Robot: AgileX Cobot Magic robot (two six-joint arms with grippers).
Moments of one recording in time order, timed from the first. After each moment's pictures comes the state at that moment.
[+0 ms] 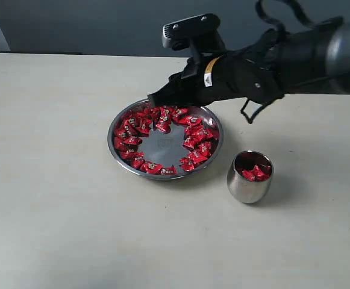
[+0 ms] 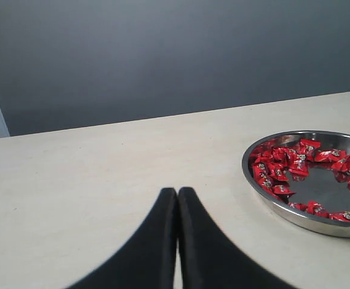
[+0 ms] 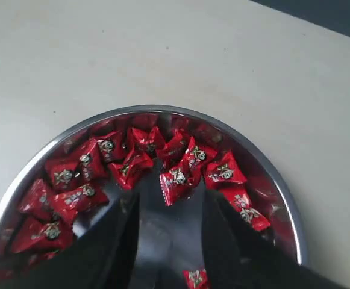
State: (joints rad) left arm -0.06 0.00 0.00 -0.05 0.18 0.07; right arm 0.62 1.81 -1.14 -0.27 0.13 0.34
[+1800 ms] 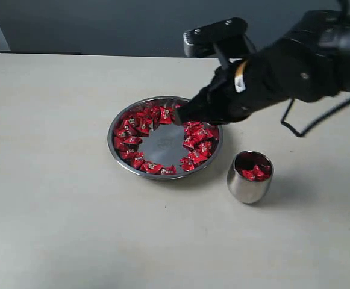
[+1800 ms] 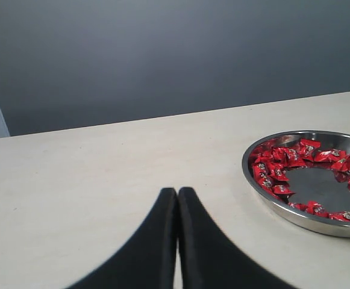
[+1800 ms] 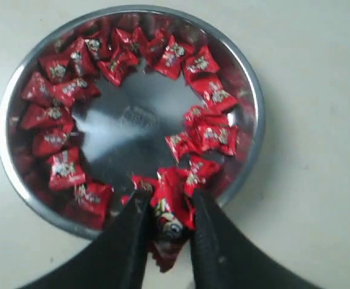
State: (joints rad) left arm -0.06 0.00 0.00 -0.05 0.18 0.07; right arm 0.65 1.57 -1.01 -0.20 0.45 0.31
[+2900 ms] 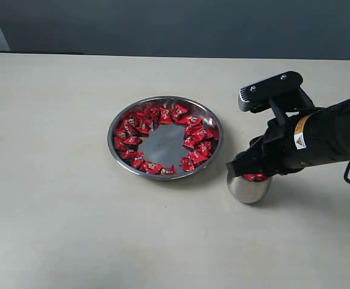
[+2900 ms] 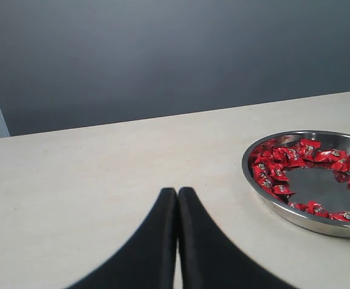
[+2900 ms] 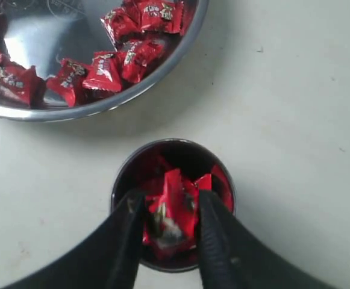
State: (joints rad) left arm -0.06 0.00 0.00 -0.05 0.18 0.07; right arm 0.57 1.42 -0.69 -0.25 0.39 0.32
